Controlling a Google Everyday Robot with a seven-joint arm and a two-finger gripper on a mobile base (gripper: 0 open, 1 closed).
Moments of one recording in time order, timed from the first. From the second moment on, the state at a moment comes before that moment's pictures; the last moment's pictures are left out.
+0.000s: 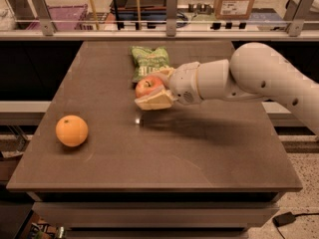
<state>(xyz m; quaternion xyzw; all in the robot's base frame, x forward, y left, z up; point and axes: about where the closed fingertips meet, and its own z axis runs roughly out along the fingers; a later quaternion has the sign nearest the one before) 0.565 0.025 0.869 -0.53 0.65 0.27 0.47</state>
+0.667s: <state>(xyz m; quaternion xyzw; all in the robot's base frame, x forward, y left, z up) 0.531 0.061 0.865 -0.52 0.64 0.29 0.48</state>
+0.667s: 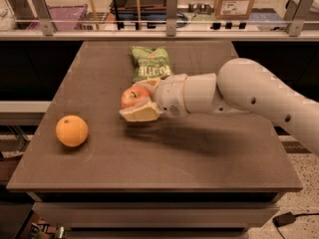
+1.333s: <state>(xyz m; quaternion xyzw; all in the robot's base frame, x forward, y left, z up) 0.493 0.097 0.856 -0.51 0.64 0.29 0.50</state>
